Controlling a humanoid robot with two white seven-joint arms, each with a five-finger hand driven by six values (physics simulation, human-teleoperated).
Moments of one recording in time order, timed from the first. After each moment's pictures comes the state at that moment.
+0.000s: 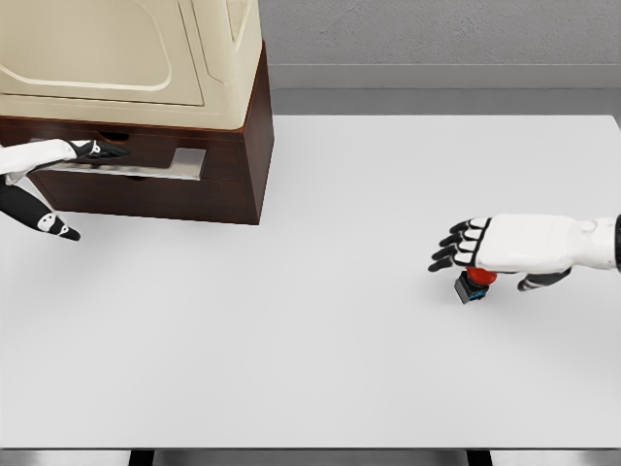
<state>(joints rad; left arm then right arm) -0.55 1.16 -0.56 -1.66 0.30 -0.08 -0.61 -0.57 -1.10 0.69 -1.76 0.30 -0.61 0.61</state>
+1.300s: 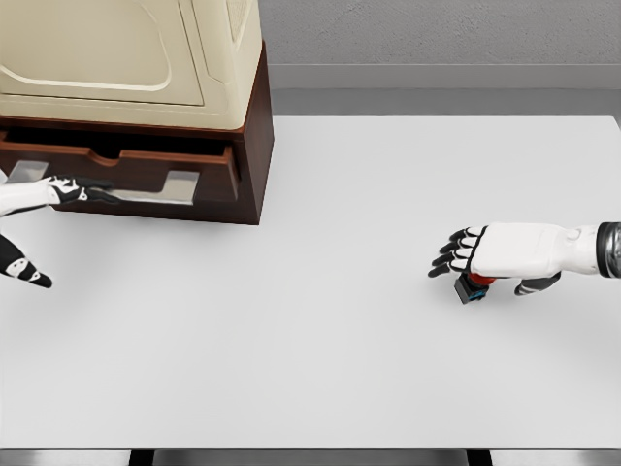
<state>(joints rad) -0.54 1.37 -0.69 -1.76 0.42 -0.22 -0.60 -0.56 -1.05 0.72 -1.68 0.37 -0.61 0.61</state>
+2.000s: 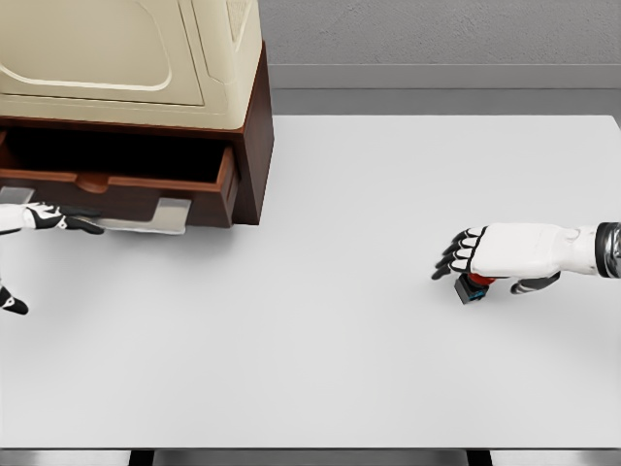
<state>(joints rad) -0.54 1.50 -0.79 -1.76 0.51 -0.40 -0.59 -0.56 -1.04 0.72 -1.68 0.38 -0.61 0.61</state>
